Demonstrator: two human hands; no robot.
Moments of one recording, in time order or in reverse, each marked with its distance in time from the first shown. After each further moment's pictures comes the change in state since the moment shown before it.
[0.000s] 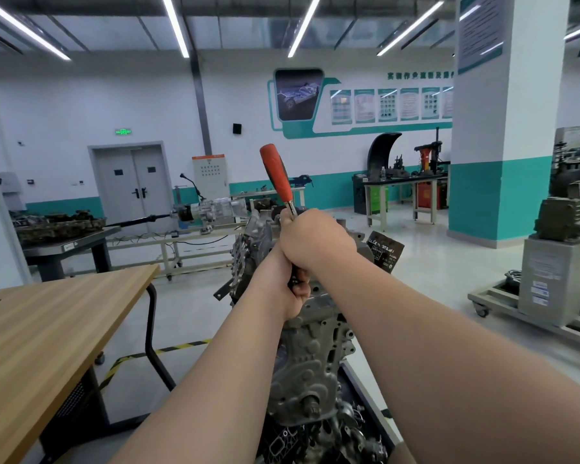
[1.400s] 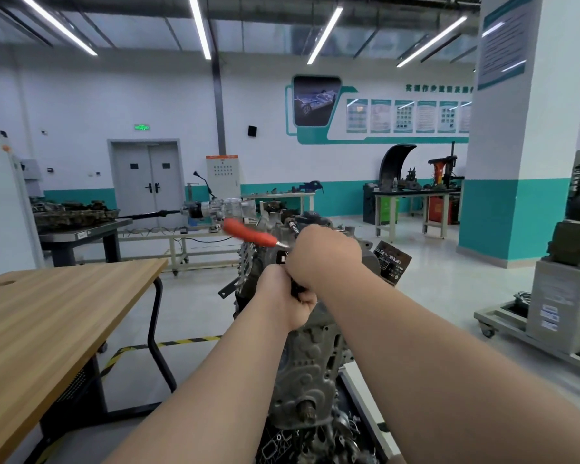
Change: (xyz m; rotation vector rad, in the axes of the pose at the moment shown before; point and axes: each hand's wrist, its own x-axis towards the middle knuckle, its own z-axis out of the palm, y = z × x) left_hand 0.001 -0.011 -0.011 -0.242 0.036 -0.033; right_hand -0.020 -0.009 -0.010 -0.479 -0.132 -0.069
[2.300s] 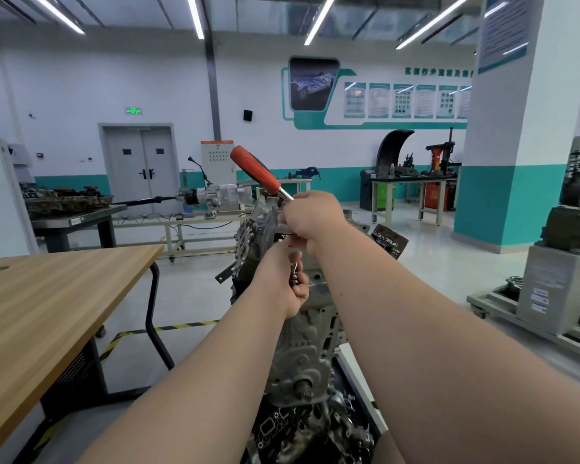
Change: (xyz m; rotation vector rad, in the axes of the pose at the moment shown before) left_hand 0.004 -0.005 -0.005 0.215 0.098 -0.023; right_hand 0.015 -0.006 -0.005 1.055 -0.042 0.214
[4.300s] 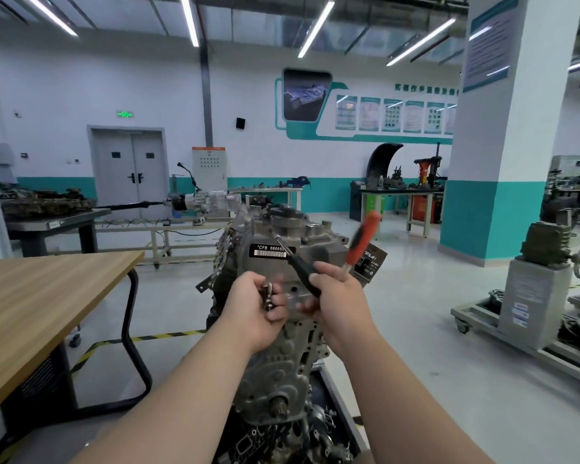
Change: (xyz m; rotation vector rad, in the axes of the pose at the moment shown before) left_hand 0.000 -0.023 -0.005 -0.215 -0.083 0.044; right_hand -0.025 0.110 -0.035 0.647 0.045 0.101
